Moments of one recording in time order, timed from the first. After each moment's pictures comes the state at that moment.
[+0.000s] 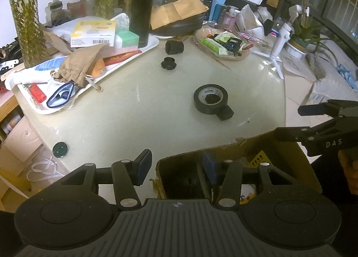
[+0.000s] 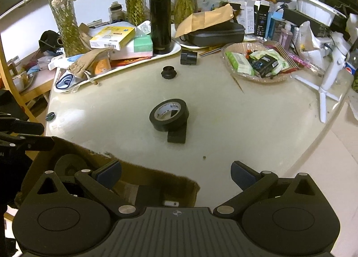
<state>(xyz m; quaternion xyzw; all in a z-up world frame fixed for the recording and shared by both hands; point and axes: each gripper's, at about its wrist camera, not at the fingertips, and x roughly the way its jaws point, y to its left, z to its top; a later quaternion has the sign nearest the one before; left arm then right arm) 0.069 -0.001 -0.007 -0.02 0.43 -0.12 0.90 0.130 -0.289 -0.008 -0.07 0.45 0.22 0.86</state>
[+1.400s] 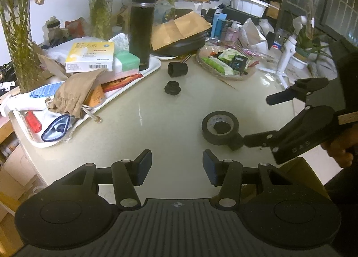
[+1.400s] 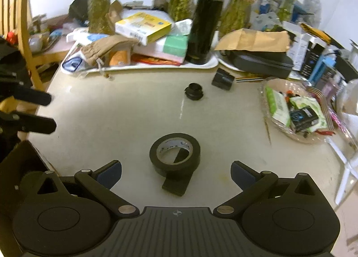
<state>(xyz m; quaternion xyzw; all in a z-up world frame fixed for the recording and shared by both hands) 0.106 -0.001 -0.009 -0.01 0.38 -0.11 0.92 0.208 -0.234 -0.030 -0.20 0.42 0.33 0.82</state>
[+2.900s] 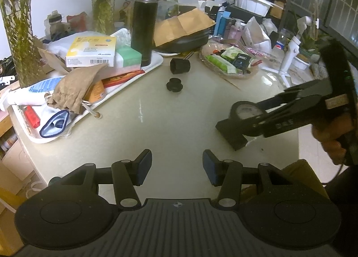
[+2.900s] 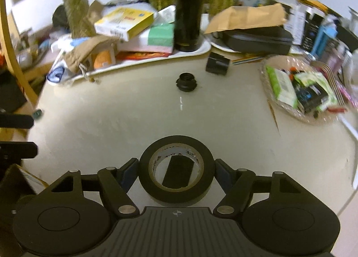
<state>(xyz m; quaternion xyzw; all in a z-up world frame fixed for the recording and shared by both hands) 0.111 -0.002 -0.012 -0.02 0.39 -0.11 0.91 0.244 -0.244 -0.043 -0.12 0.47 0.31 0.82</state>
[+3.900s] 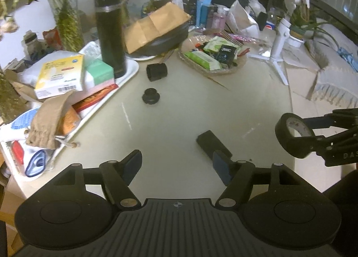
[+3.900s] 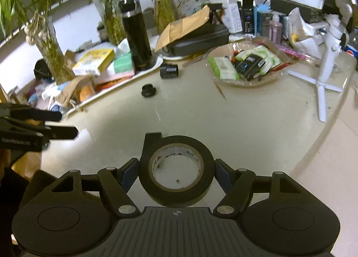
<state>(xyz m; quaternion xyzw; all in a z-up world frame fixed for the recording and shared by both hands) 0.157 -0.063 0.004 0.05 0.42 -0.13 0.90 0.186 -0.347 -0.009 0.01 0.45 0.23 0.86</state>
